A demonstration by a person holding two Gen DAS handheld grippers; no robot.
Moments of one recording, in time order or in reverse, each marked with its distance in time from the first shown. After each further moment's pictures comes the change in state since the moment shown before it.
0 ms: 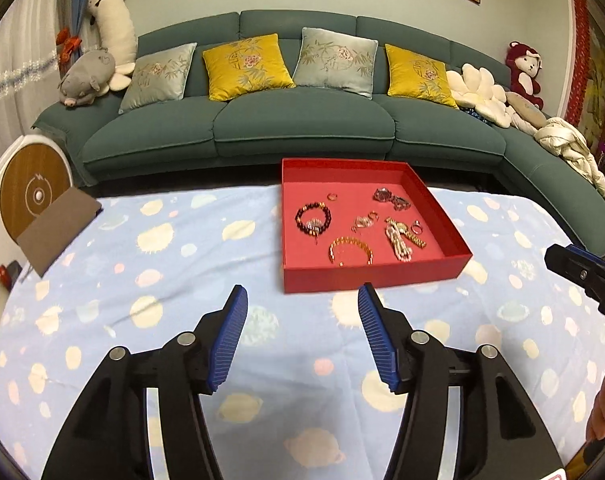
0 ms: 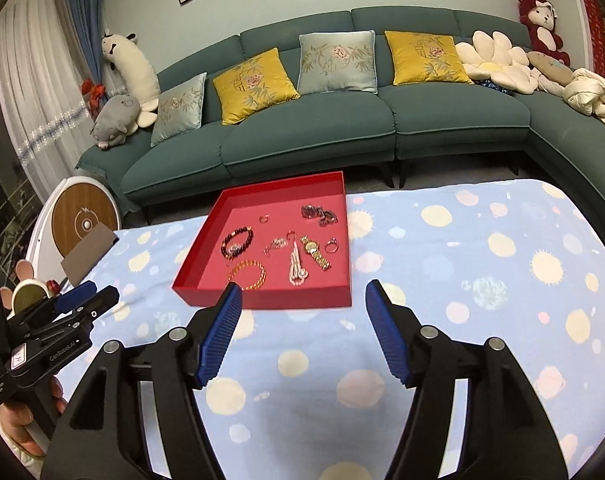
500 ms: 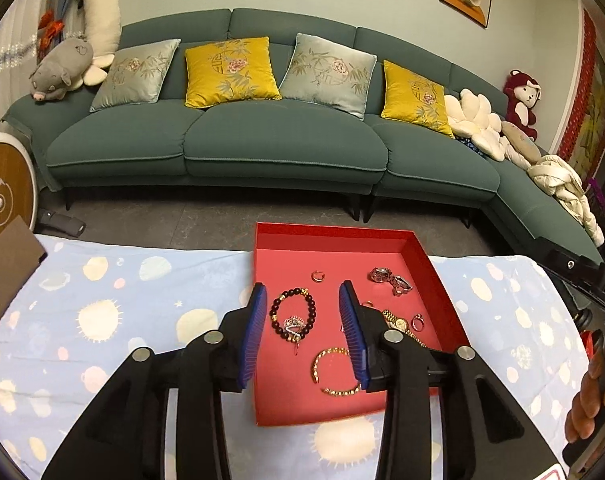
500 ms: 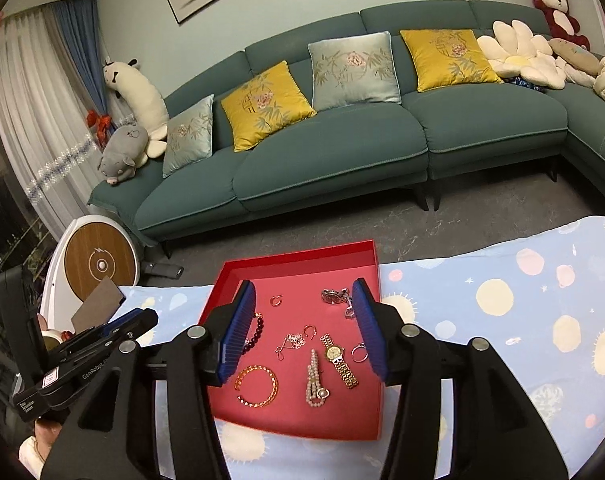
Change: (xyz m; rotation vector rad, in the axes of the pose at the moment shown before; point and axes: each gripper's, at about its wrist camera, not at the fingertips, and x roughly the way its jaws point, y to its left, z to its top) left arm 0.077 0.008 0.106 -0.047 -0.047 -0.101; right arm 0.086 -0.026 0.109 0.077 -0.060 0.124
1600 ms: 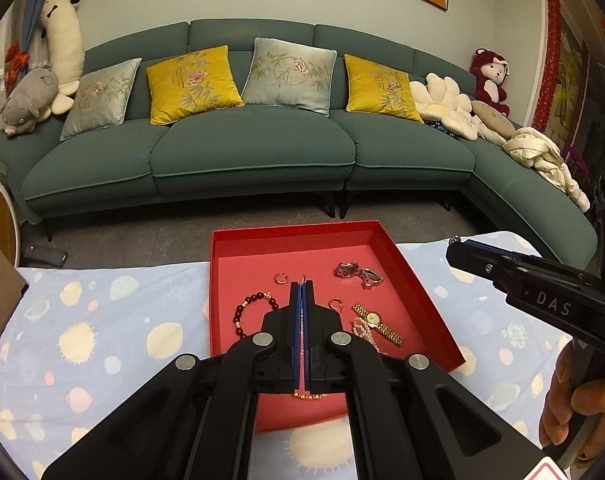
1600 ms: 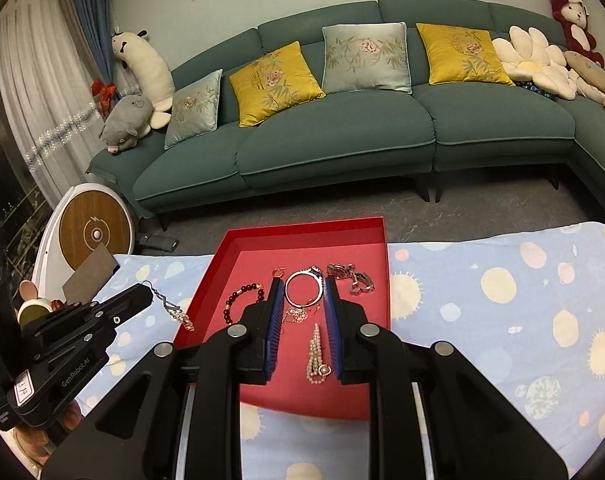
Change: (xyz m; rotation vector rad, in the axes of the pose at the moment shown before) left arm 0.026 -0.037 0.000 0.117 0.001 -0.060; right arm 0.043 0.019 -0.011 -0.077 0.094 -0.022
